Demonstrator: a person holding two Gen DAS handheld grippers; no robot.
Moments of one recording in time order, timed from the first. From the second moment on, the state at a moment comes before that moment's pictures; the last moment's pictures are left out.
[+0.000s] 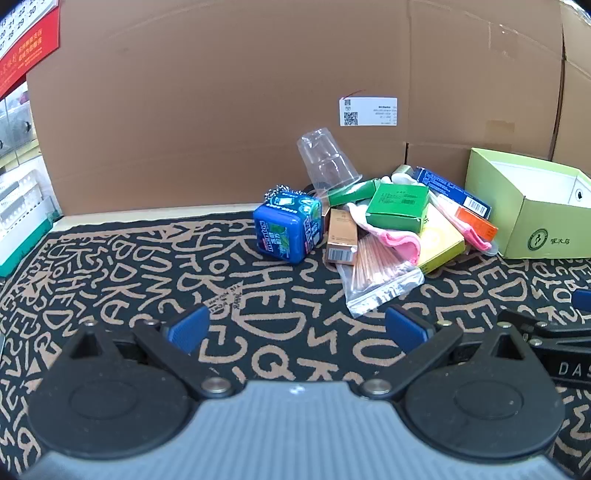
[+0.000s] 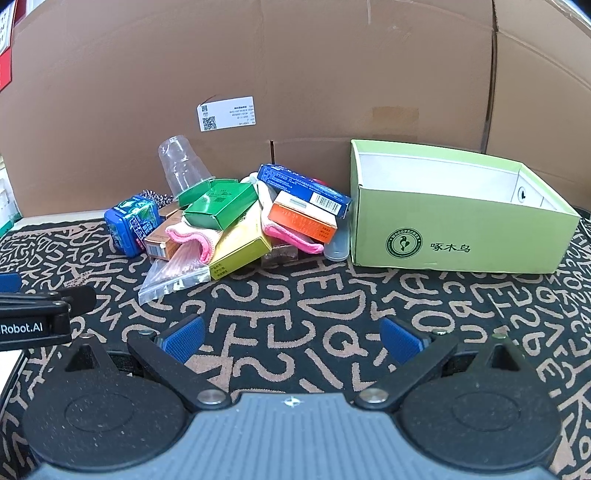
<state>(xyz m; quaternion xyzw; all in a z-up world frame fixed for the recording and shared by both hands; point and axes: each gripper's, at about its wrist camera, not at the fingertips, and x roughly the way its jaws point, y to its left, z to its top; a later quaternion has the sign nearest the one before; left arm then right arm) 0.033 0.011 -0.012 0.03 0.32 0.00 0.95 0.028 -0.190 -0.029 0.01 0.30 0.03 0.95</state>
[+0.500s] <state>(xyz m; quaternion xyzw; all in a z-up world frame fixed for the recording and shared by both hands) 0.049 0.010 -0.018 0.03 0.33 0.00 0.94 0.042 -0.188 -0.035 0.00 0.30 0.03 0.95</state>
